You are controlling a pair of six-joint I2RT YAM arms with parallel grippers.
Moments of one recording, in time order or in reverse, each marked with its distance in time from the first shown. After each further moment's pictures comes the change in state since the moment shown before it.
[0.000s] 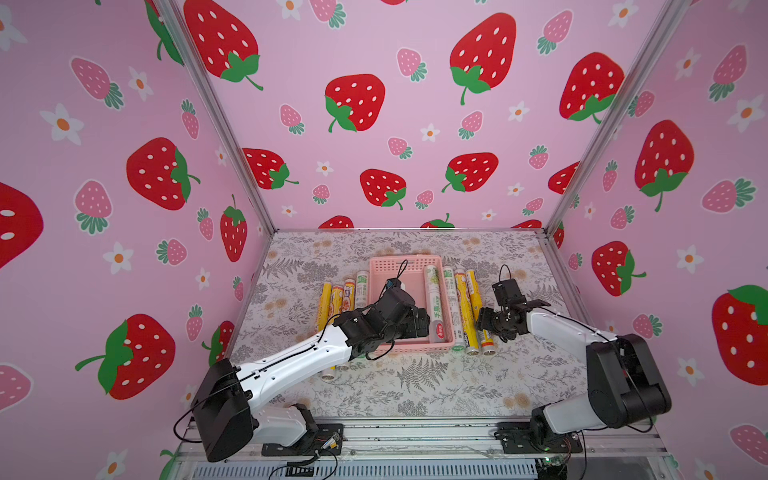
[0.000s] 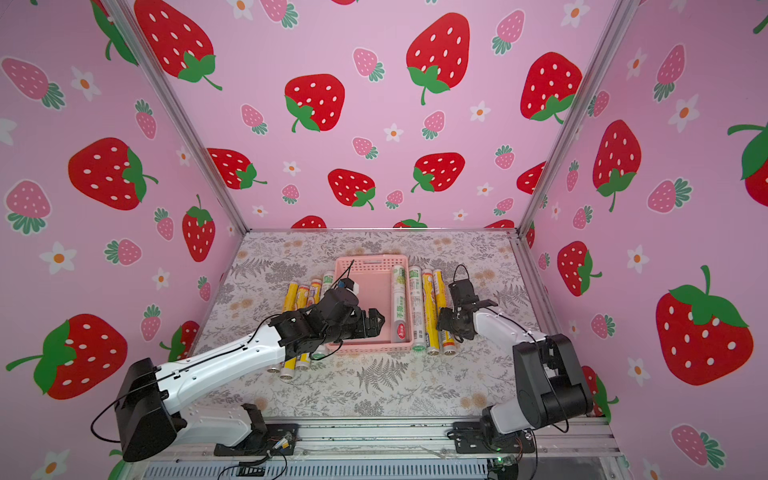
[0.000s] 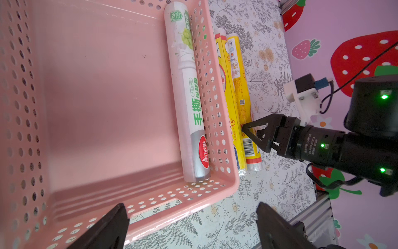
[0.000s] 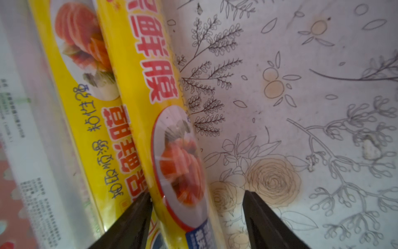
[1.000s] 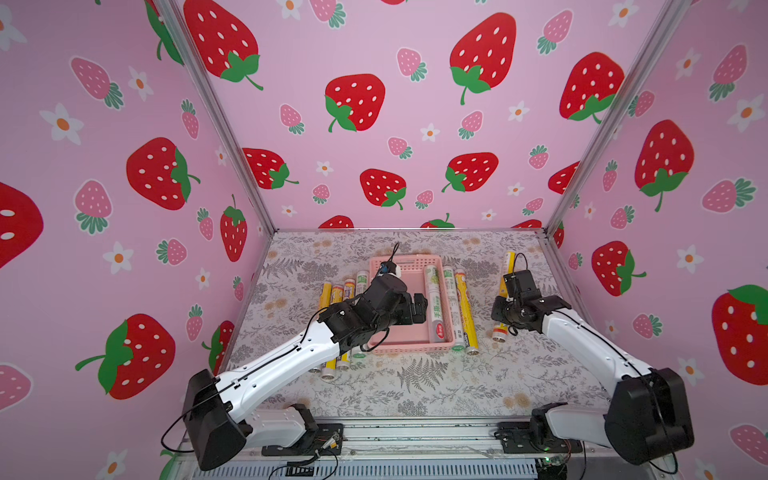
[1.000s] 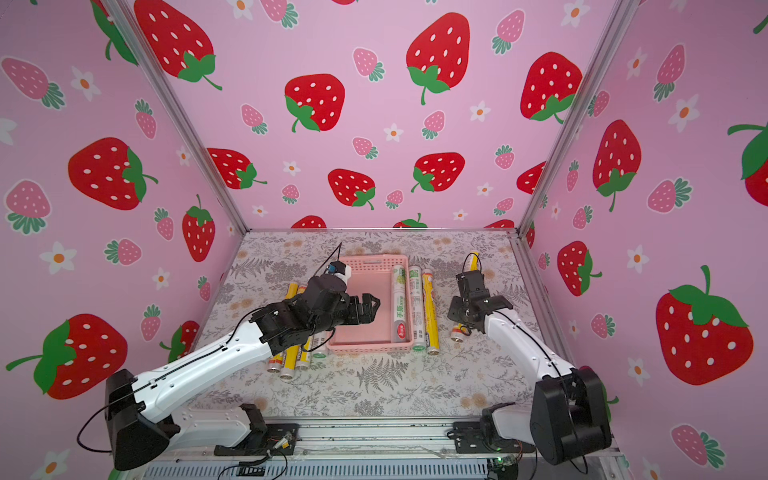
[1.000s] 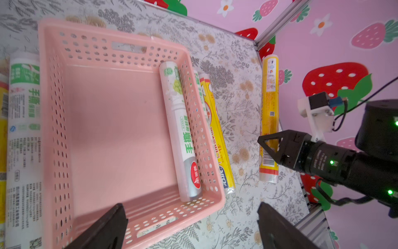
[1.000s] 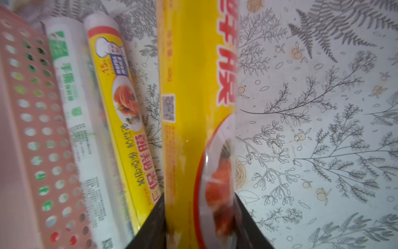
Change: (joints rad) left arm 0.042 -0.052 0.136 -0.055 -0.054 0.105; right arm 0.010 -0.210 0.110 -0.150 0.133 0.021
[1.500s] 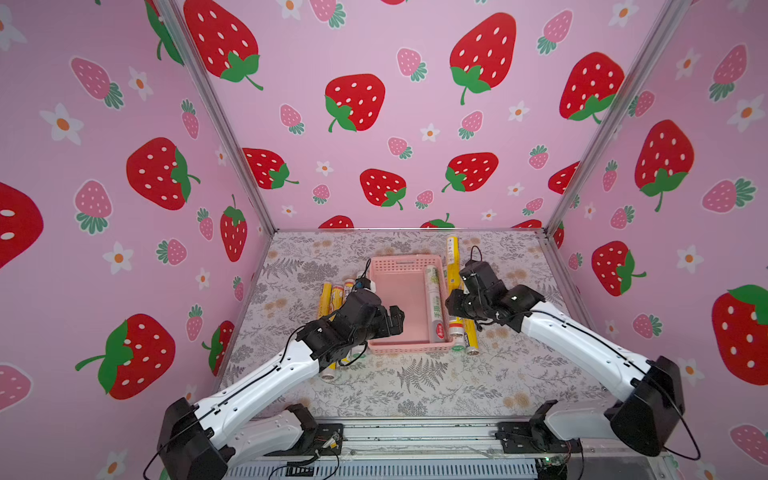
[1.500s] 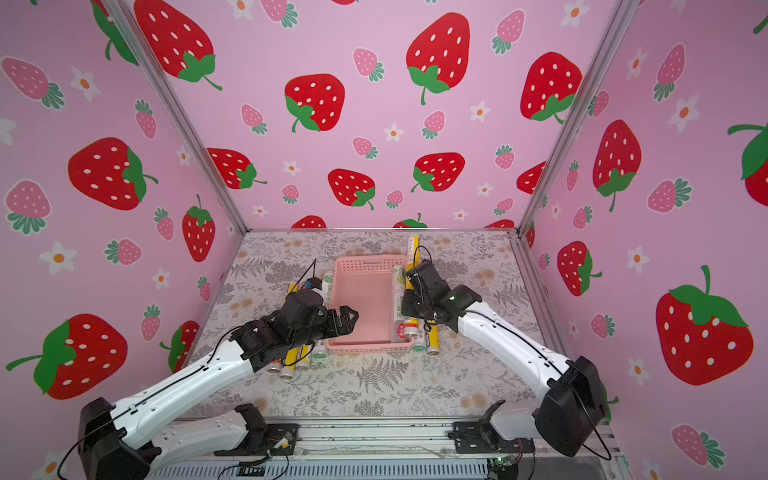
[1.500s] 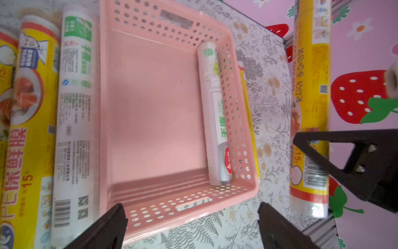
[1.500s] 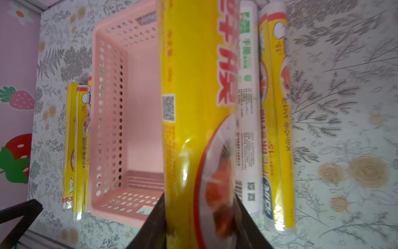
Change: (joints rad) left arm 0.121 -0.208 -0.294 0.009 0.063 -0.063; right arm 0.424 0.111 0.253 -0.052 -0.057 0.201
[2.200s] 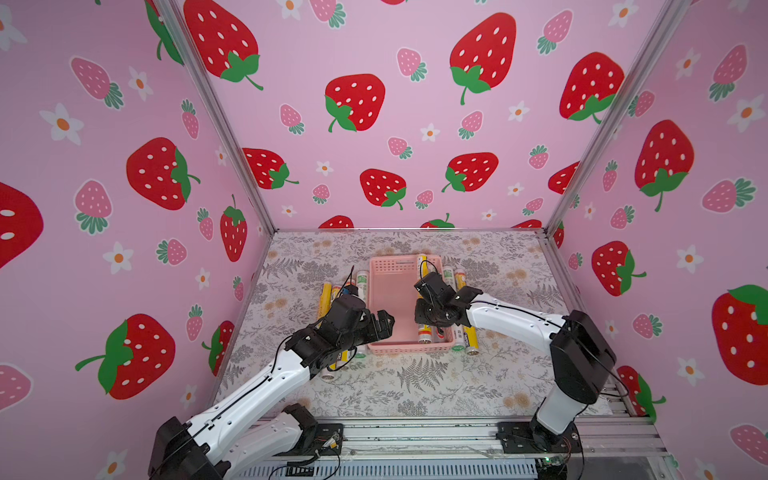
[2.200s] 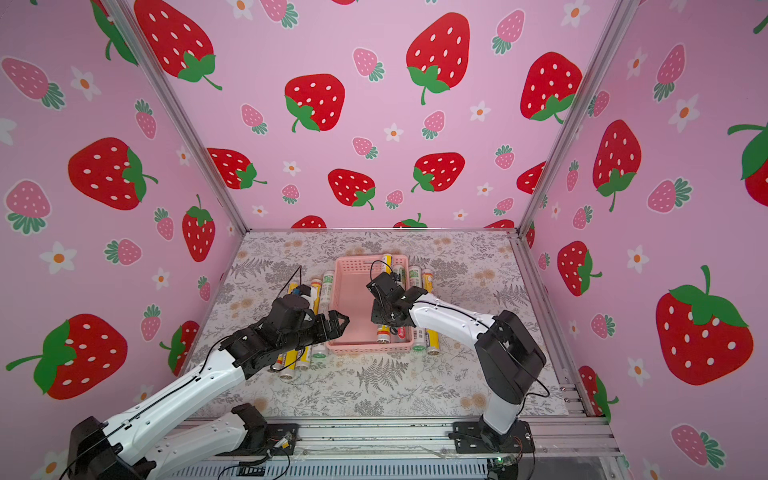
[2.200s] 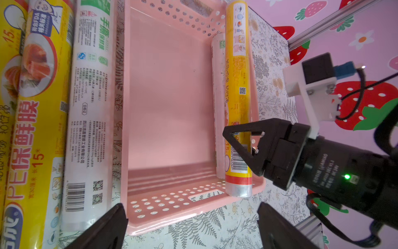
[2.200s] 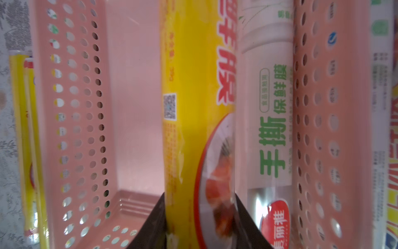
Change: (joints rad) left arm 0.087 -0.066 -0.100 0.032 0.115 -0.011; right arm 0.128 0.352 0.082 0.140 0.048 0.107
